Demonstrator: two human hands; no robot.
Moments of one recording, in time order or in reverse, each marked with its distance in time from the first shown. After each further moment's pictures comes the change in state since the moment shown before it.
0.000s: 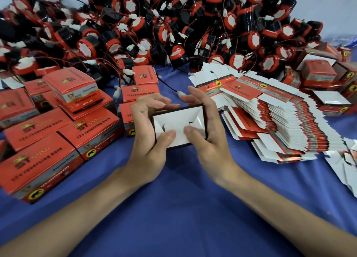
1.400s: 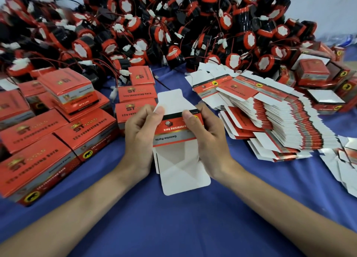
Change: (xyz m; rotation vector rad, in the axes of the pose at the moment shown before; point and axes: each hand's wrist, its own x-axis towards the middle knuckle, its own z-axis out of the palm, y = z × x) left_hand 0.006 0.008 0.004 -0.282 0.263 -0.579; right_hand 0.005 -0.002 0.000 0.069 0.154 0.207
